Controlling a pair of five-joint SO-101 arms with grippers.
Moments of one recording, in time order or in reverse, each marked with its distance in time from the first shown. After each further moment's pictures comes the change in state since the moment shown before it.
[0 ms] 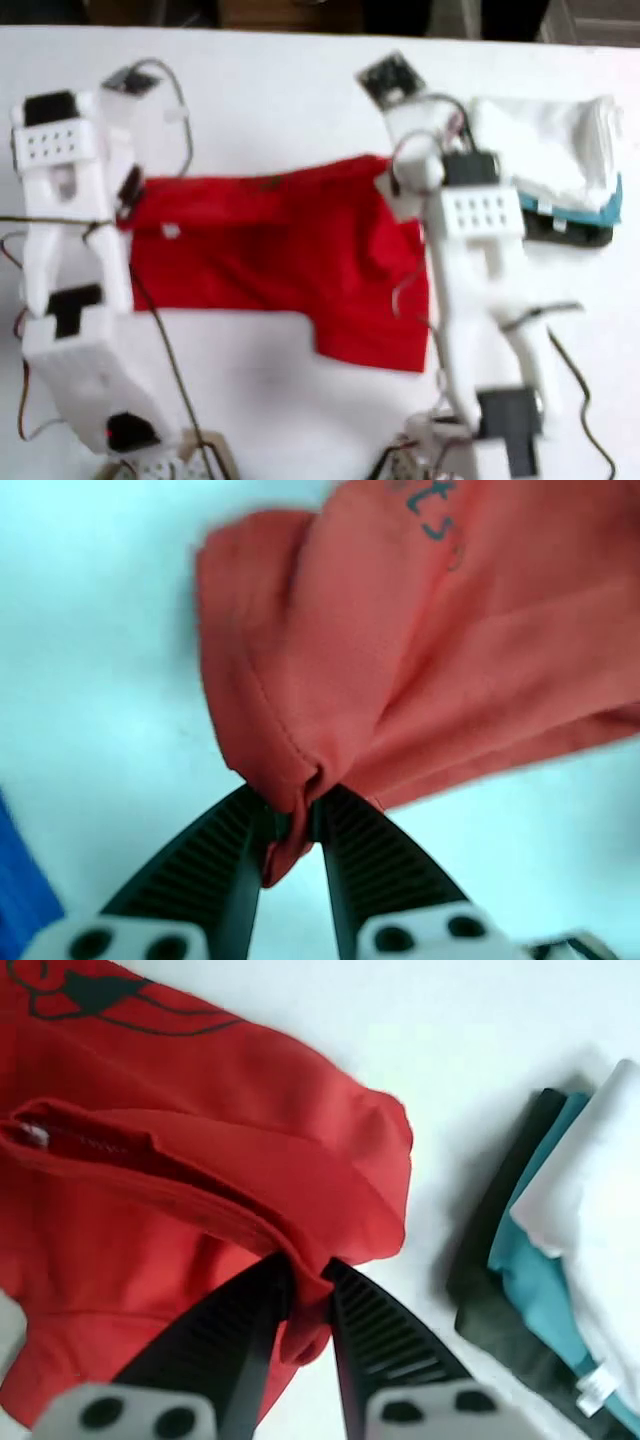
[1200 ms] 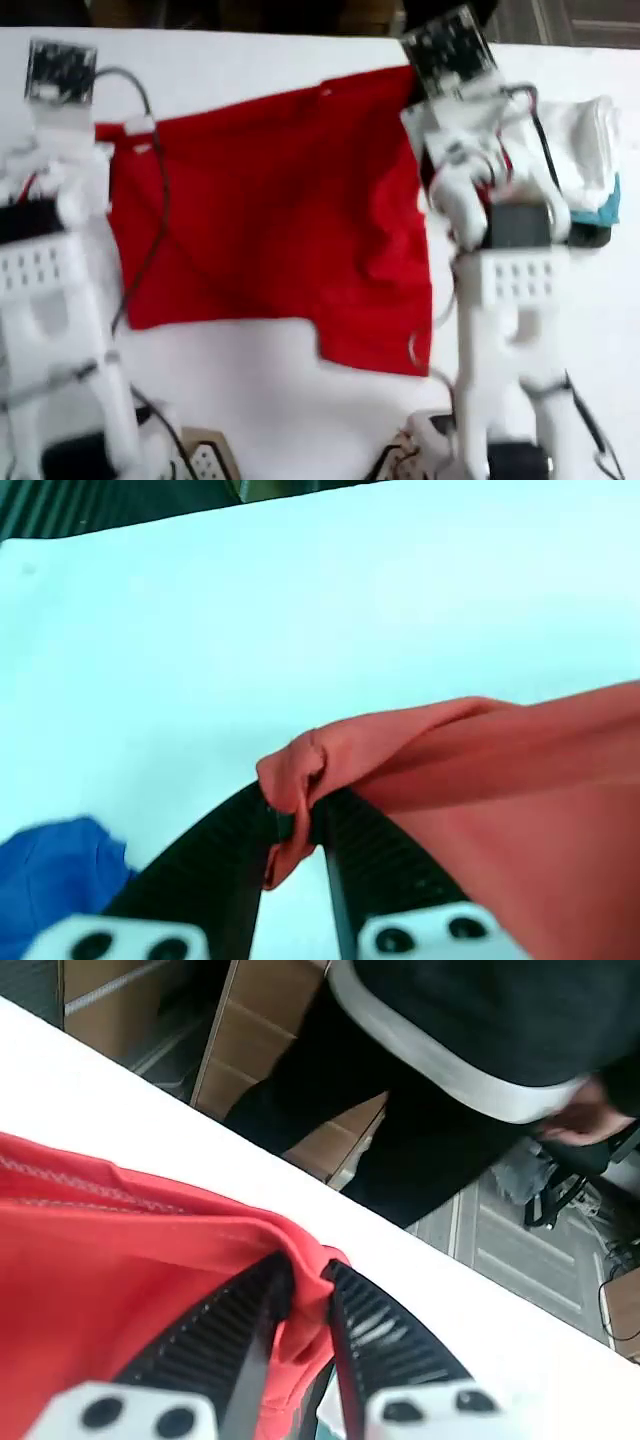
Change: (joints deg) left arm -1.8 -39.7 31.0 -40.3 13.2; right arm 2.5 -8.6 -9.8 -20.1 0.0
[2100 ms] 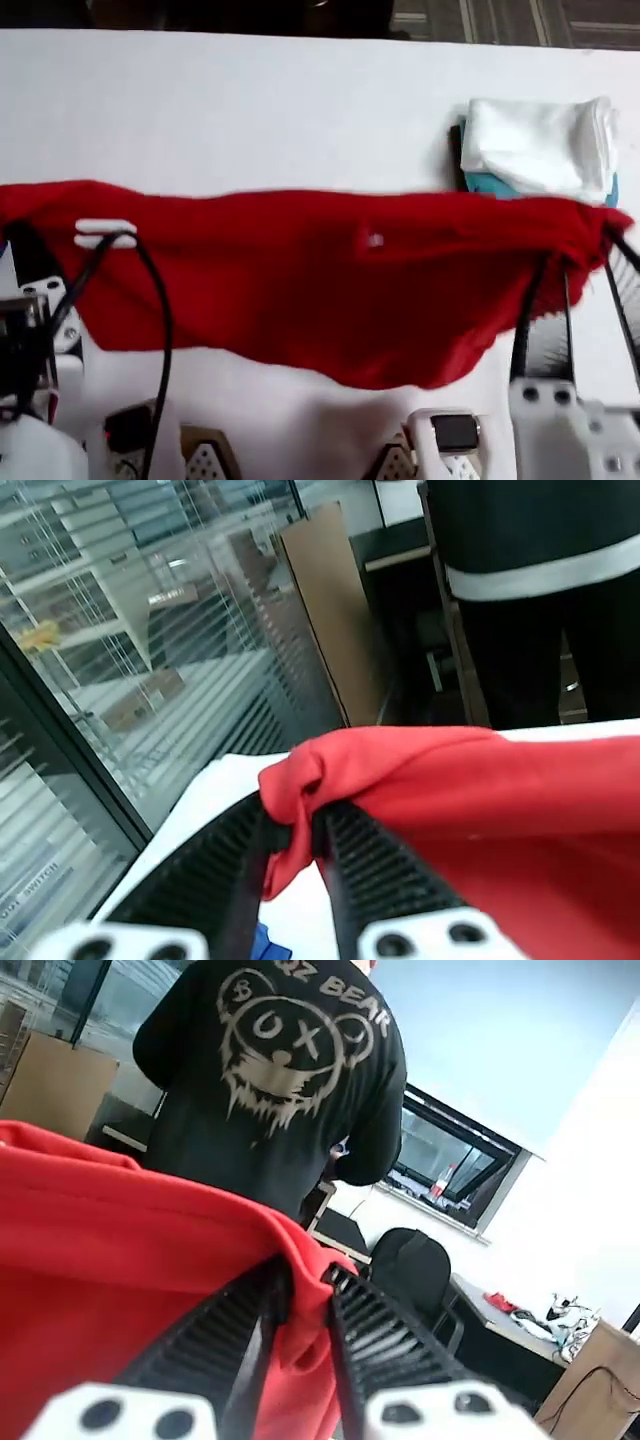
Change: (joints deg) left arm -3.8 -45.1 -12.7 25.5 0.0; right arm 1.2 -38.7 -28.0 33.1 0.0
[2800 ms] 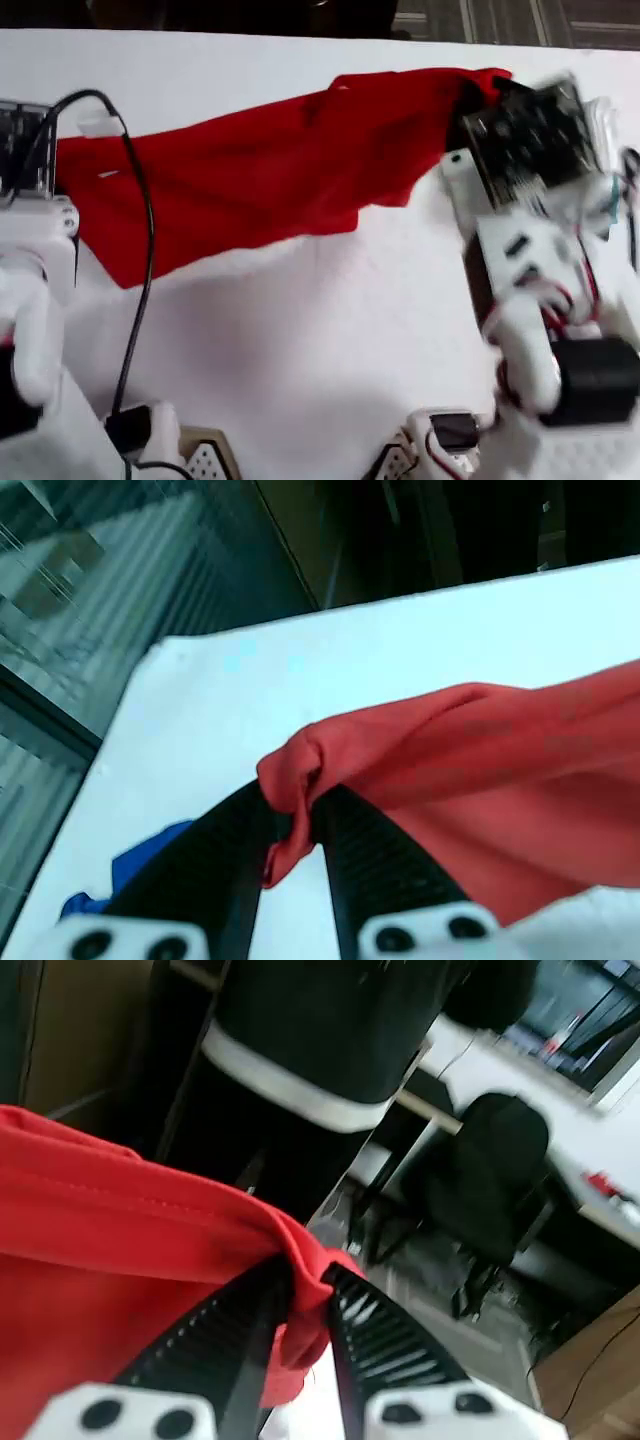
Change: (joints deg) left arm 0.1 14.9 0.6 0.2 -4.0; right arm -0.6 15.5 15.0 -13.6 -0.1
